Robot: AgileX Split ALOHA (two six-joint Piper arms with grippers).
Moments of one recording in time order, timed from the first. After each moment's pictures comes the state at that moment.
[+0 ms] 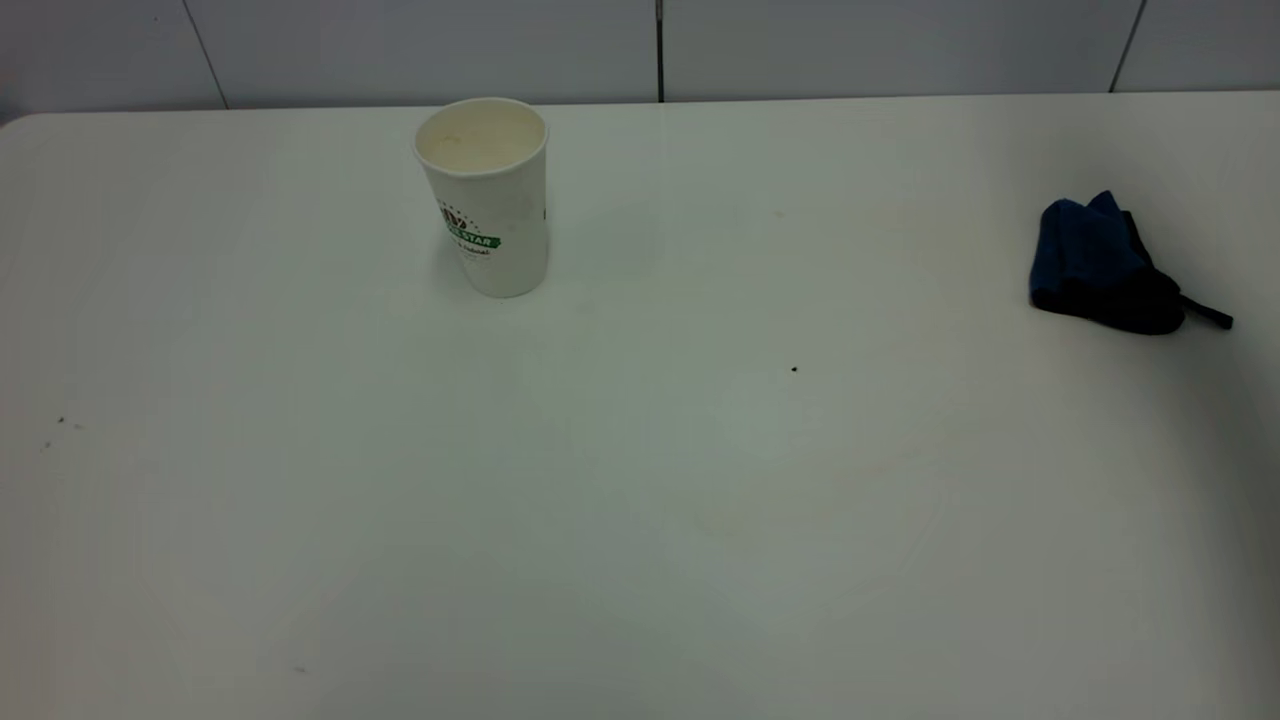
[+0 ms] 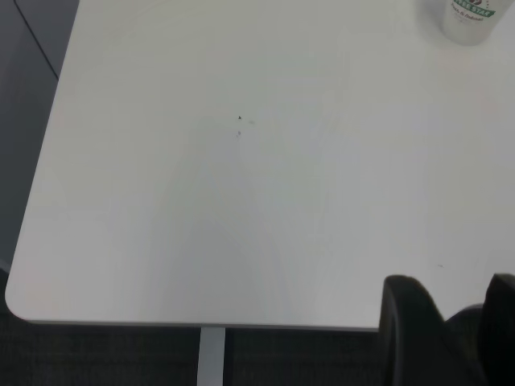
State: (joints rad) left arm 0.02 -0.02 -0.48 0.01 1.12 0.00; right arm -0.13 1.87 -1.77 0.09 1.22 -0.14
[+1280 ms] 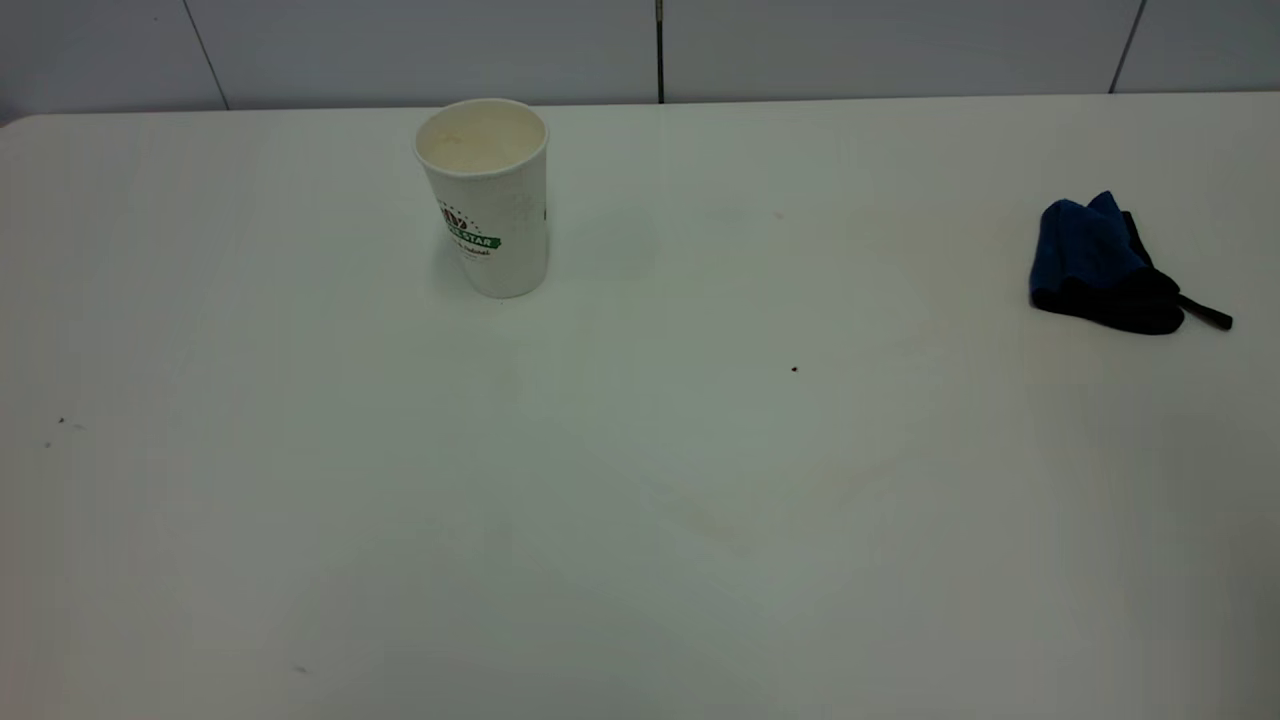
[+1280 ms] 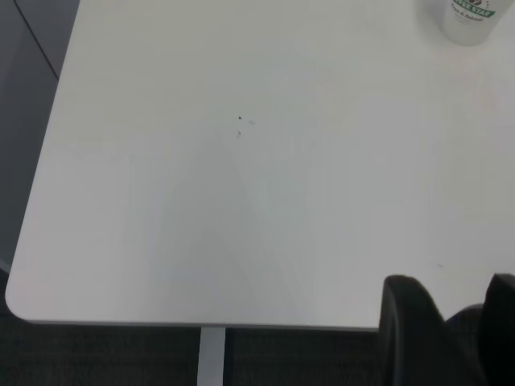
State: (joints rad) left arm 0.02 -0.02 -0.48 0.01 1.12 0.00; right arm -0.08 0.58 -0.64 0.13 1.22 -0.07
